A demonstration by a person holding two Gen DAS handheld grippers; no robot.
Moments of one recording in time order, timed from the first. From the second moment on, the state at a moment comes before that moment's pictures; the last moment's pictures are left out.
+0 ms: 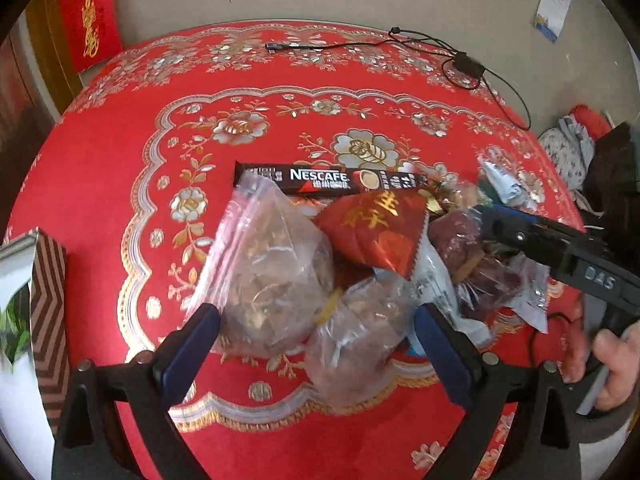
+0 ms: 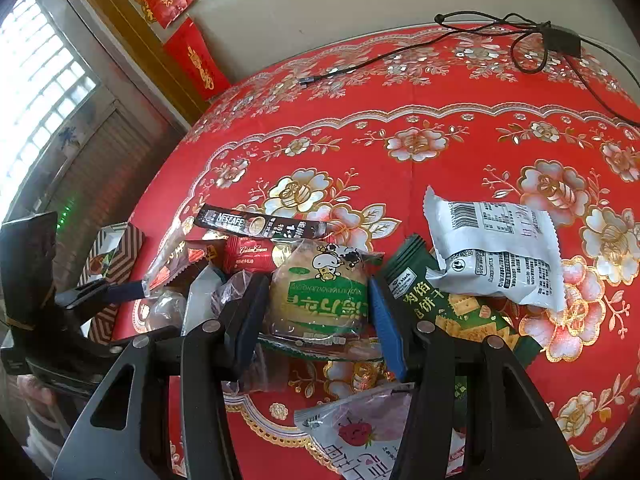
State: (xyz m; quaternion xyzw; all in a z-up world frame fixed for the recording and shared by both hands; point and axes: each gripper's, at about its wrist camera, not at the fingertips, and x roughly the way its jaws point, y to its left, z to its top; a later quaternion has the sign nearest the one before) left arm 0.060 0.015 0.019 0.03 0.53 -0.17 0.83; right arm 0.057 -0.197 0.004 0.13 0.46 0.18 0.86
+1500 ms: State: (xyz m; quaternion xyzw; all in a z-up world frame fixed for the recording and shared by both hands) left arm -0.010 0.105 0.080 0.01 0.41 -0.05 0.91; right arm -0.006 -0.087 0.061 0.01 0.39 0.23 0.89
